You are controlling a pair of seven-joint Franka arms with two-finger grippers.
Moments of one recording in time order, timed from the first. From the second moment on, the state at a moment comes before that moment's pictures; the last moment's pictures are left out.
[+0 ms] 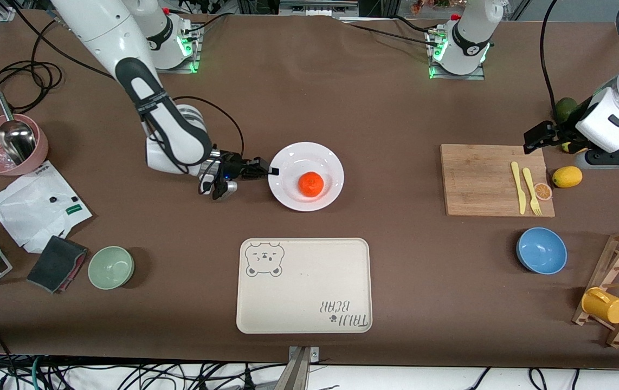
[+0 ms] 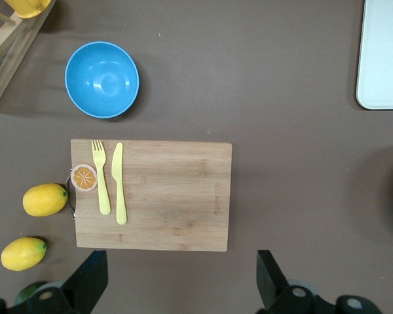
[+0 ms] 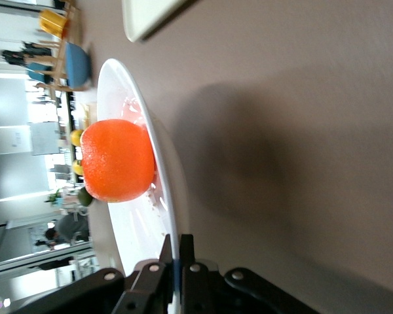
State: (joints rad) left arm 0.05 0.02 -0.09 -1.71 0.00 1.66 -0.08; right arm 0.13 0.59 0.32 -2.05 1.47 2.32 -0.89
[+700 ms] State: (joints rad) left arm 0.05 0.02 -0.09 -1.71 0.00 1.66 -0.08; right arm 0.09 0.77 0.29 -1.67 1.45 2.26 -0.67
